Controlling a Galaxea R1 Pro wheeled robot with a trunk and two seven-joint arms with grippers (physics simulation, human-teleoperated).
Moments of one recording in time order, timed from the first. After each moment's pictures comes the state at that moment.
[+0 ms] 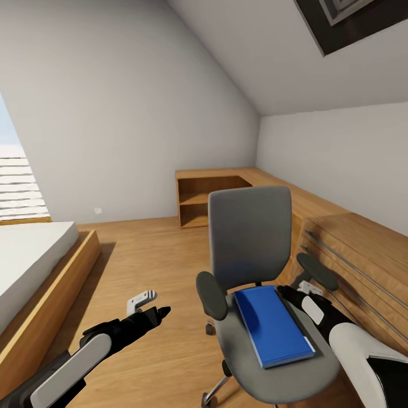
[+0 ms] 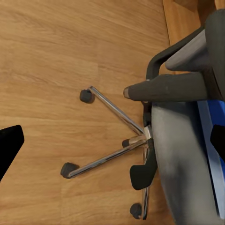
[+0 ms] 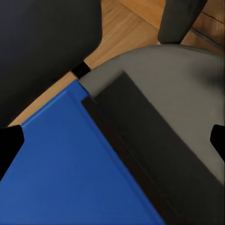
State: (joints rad) left arm -0.41 0.42 -0.71 -1.58 1.44 0.32 0.68; right arm -0.86 -0.16 -0.08 -0.26 -0.48 0.21 -0.03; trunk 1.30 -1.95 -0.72
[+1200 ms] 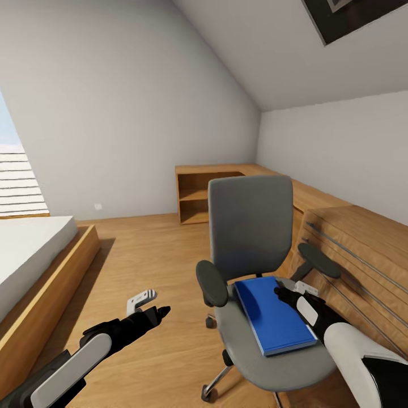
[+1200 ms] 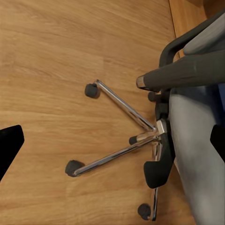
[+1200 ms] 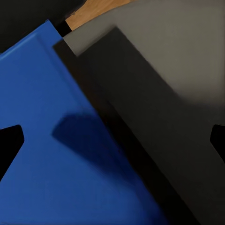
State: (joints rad) left arm -0.41 0.42 -0.70 -1.58 1.44 0.32 0.69; right arm -0.86 -0.14 -0.08 -0.26 -0.41 0.21 -0.05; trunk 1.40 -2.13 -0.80
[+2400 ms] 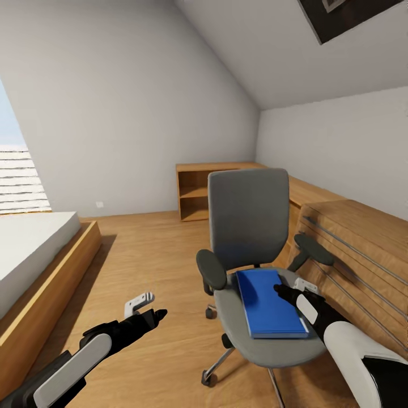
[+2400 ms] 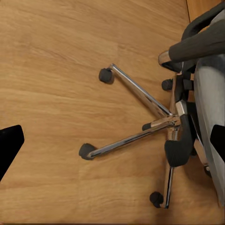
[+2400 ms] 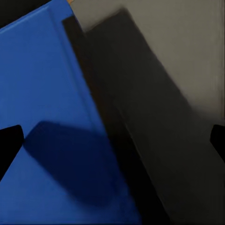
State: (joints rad) left arm -0.41 0.42 -0.70 -1.53 1.44 0.32 0.67; right arm -0.86 -0.14 -0.07 -0.28 -0.40 0.21 -0.05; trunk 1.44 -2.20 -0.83
